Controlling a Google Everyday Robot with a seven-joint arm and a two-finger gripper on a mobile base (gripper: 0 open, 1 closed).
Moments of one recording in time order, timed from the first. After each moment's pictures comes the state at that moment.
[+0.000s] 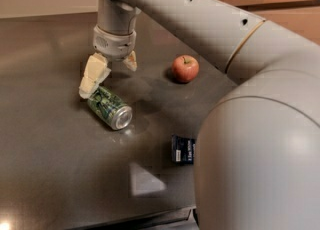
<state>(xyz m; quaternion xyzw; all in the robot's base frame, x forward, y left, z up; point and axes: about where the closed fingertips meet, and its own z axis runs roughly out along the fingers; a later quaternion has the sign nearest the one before) 0.575 0.120 0.857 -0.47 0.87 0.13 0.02</state>
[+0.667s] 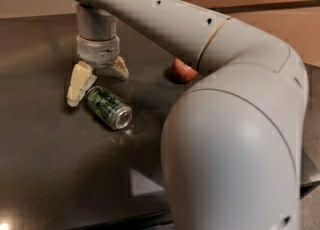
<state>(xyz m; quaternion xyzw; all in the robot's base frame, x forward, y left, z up) 0.563 0.148 0.839 -0.46 0.89 0.09 -0.03</state>
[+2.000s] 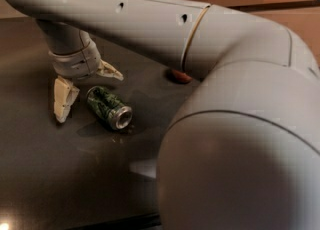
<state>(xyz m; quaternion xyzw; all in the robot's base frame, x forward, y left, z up) 0.523 0.160 0.845 -0.42 0.91 -0.03 -0.03</state>
